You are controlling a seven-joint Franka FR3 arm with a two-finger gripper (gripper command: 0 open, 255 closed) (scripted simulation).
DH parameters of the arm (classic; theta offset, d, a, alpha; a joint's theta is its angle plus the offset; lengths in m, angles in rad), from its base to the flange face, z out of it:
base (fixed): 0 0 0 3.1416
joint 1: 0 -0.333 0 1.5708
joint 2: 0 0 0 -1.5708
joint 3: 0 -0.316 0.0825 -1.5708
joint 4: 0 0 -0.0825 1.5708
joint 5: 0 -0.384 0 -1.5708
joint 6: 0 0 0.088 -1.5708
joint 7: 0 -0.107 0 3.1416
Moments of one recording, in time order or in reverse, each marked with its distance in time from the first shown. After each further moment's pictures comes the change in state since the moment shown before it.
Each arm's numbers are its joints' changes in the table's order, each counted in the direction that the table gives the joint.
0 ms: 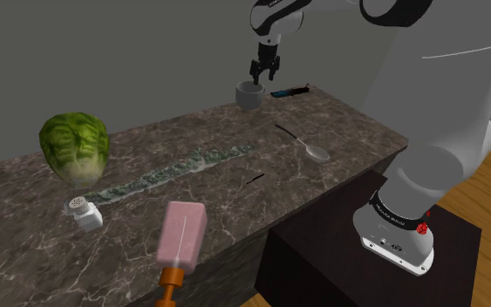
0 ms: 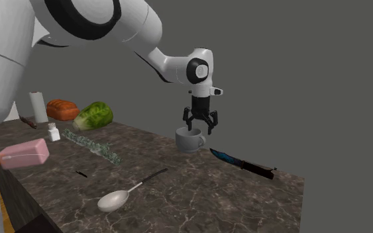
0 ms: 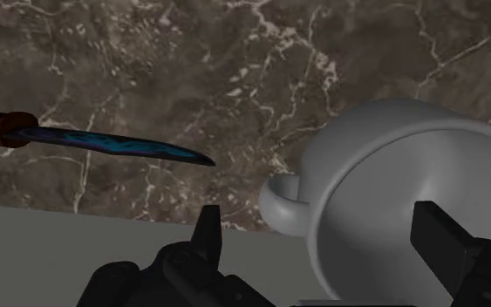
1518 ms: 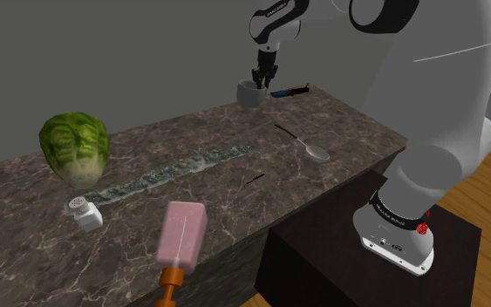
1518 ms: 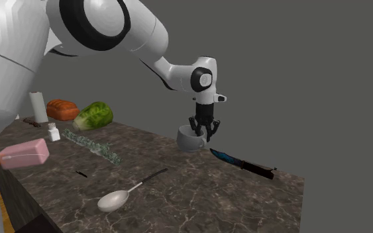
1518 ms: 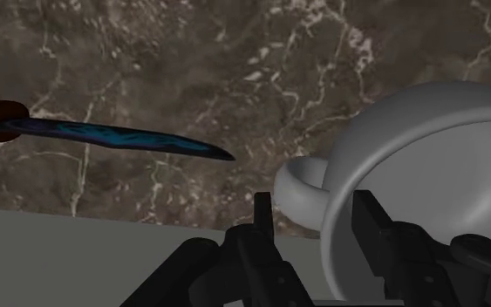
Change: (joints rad) arm 0.015 0.077 0.003 0.042 -0.008 0.042 0.010
